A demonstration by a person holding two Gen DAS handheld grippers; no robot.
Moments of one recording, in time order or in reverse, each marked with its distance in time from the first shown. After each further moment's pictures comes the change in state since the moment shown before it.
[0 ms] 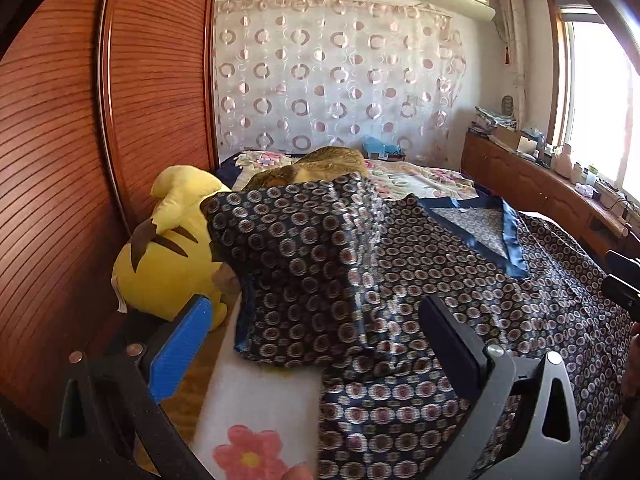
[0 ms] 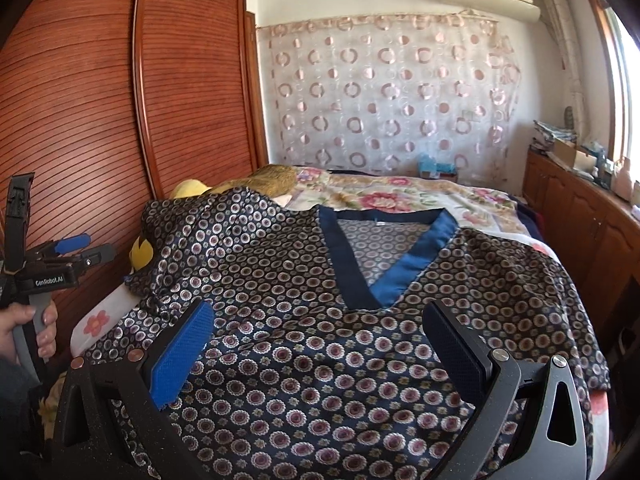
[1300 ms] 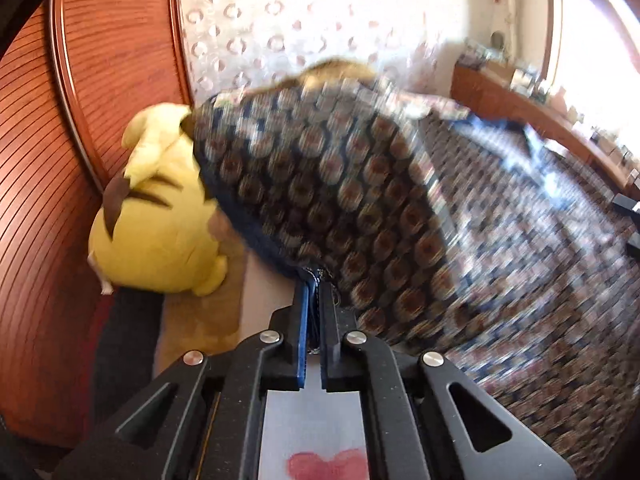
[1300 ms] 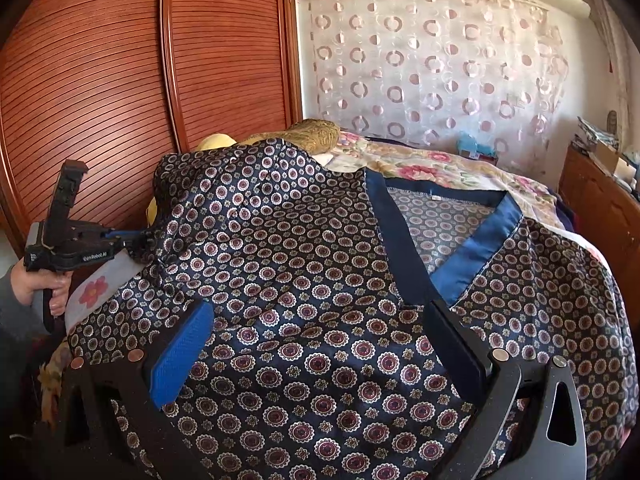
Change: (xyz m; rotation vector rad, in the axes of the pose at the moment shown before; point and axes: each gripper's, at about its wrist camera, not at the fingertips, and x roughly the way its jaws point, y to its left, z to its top) left arm 0.066 0.029 -0.012 0.088 0.229 -0.073; right arm 0.048 0.003 0.013 -0.105 0.112 0.092
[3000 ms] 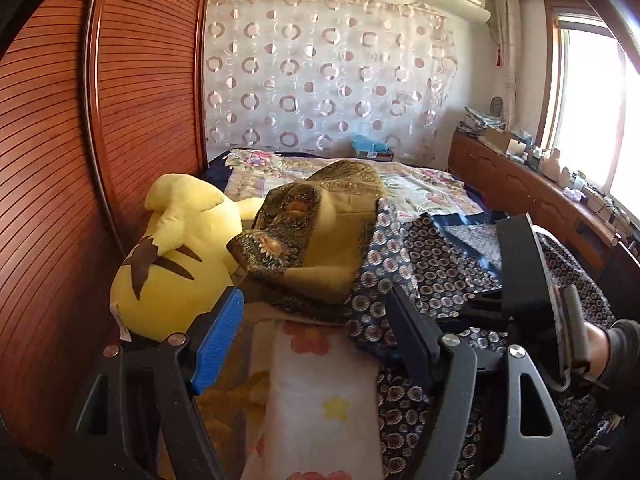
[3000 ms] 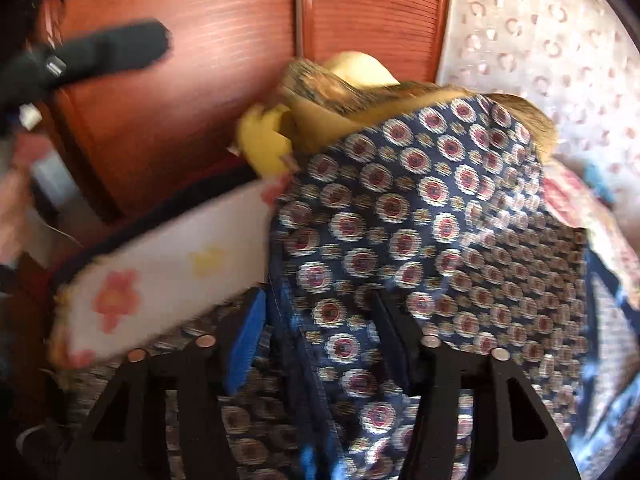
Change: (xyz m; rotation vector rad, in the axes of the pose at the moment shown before) left arm -0.055 0.026 0.045 -0.068 -0.197 -0.002; right arm 0.161 0.121 0.066 -0.385 0.282 0.268
